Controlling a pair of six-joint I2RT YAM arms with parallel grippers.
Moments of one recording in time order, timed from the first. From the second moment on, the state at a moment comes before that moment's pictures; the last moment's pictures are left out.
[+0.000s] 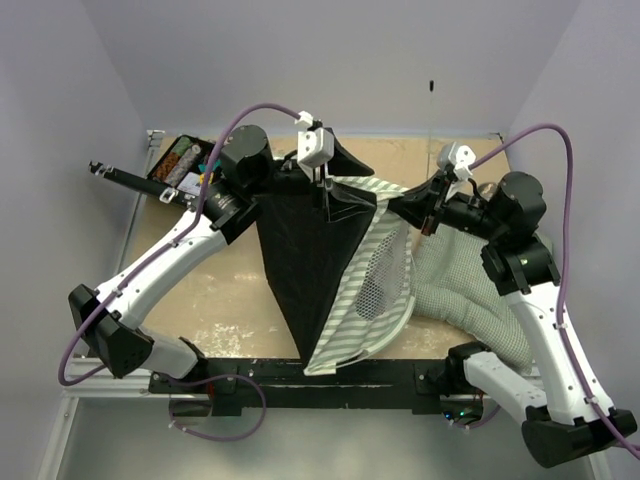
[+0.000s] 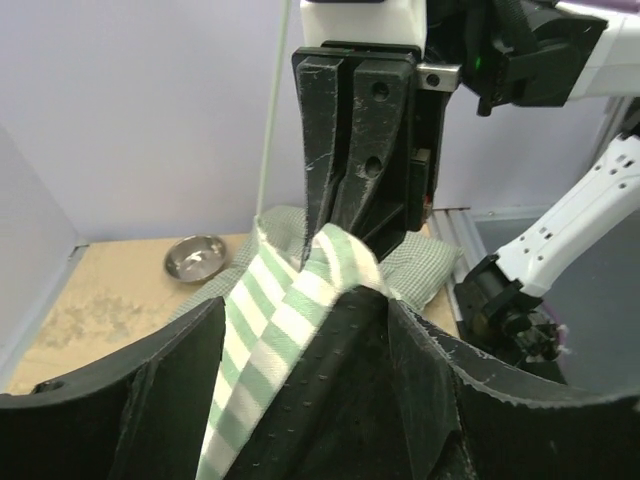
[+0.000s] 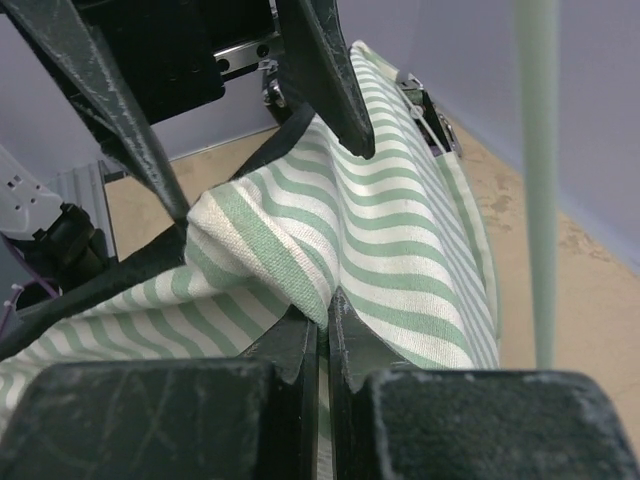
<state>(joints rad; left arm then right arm) -0.71 1.42 1.49 0.03 0.84 0.01 0.25 0.91 1.14 -0.24 -0.85 0.02</state>
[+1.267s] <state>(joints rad) -0.79 1.36 1.31 0.19 0.65 -0.10 0.34 0.92 1.14 -0.23 -0.69 0.03</state>
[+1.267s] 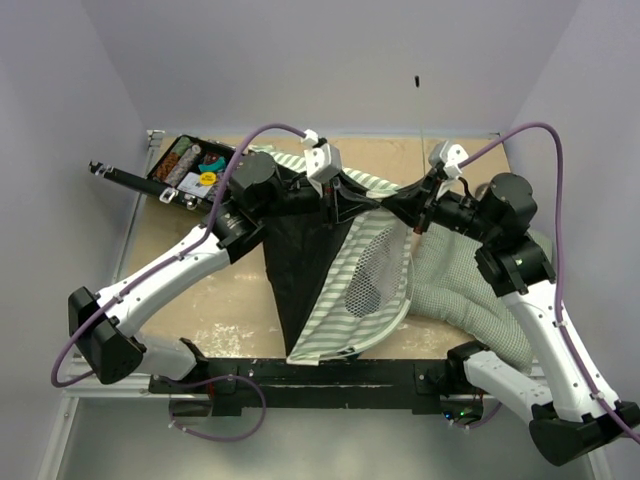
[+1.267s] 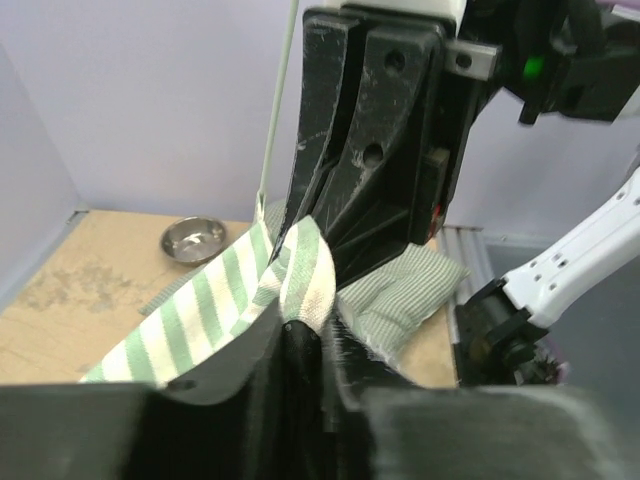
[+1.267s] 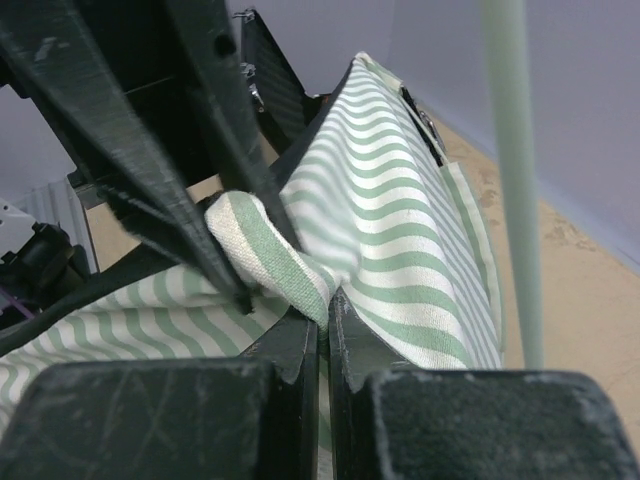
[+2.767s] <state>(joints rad) -0.54 1.41 1.38 0.11 1.13 -0.20 0.35 1.14 1.74 -0.02 -0.68 0.14</state>
